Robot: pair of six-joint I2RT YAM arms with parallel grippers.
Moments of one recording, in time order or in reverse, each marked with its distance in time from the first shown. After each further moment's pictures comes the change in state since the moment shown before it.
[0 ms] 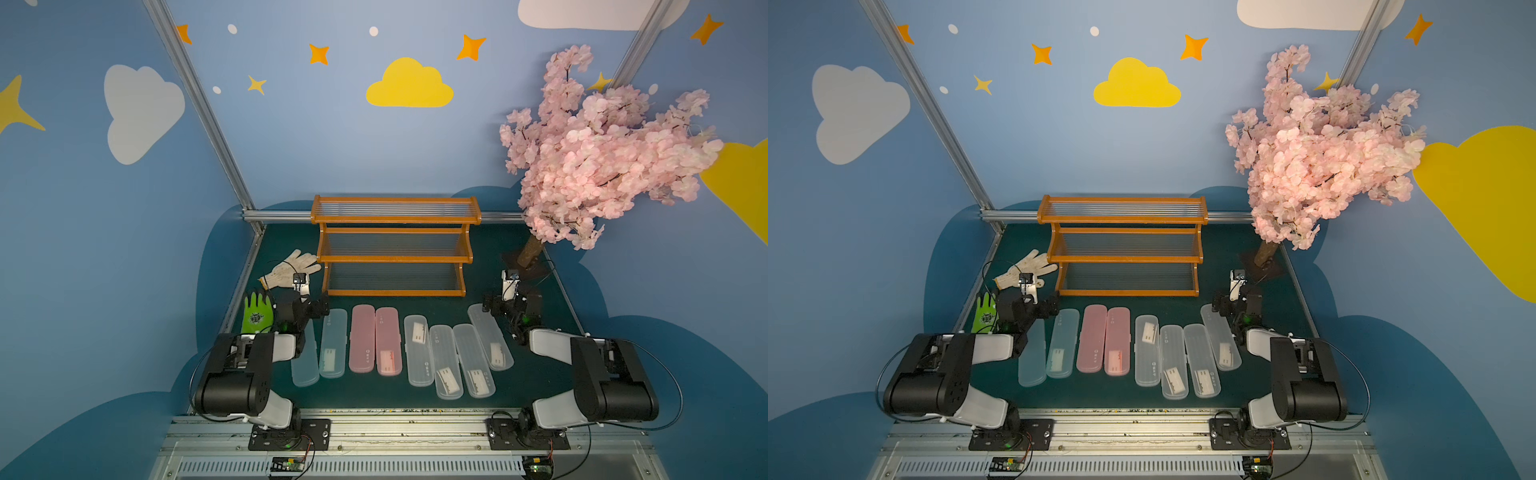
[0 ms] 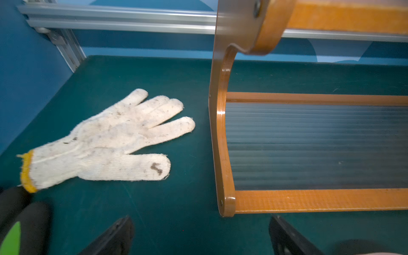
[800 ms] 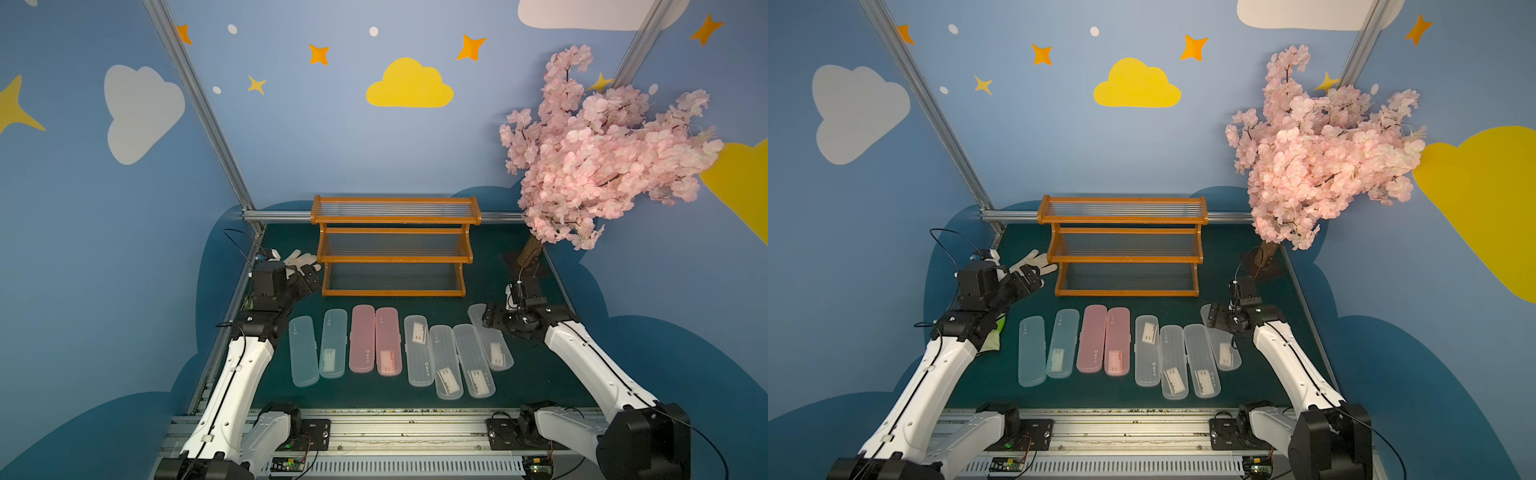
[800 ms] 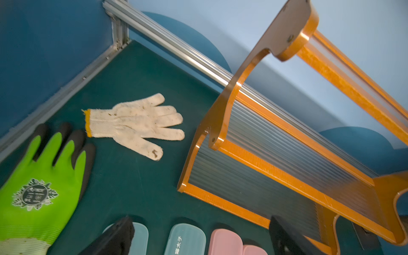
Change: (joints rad) left arm -0.034 -0.494 0.478 -1.107 -0.017 -0.513; right arm 0.149 -0.307 0.339 -1.268 0.023 0.475
